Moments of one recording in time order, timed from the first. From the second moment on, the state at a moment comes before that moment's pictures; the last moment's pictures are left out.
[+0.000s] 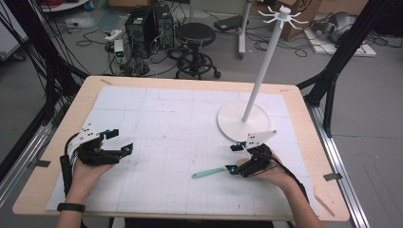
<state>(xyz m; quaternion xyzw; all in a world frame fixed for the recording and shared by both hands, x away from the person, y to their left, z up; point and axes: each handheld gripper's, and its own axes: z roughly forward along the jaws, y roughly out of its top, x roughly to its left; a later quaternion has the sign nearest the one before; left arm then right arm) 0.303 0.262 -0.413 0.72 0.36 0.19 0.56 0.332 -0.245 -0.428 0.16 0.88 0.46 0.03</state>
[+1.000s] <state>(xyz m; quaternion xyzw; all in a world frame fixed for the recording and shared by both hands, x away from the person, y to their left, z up) 0.303 0.260 -0.413 0.73 0.36 0.19 0.55 0.325 -0.232 -0.437 0.12 0.92 0.37 0.05</state>
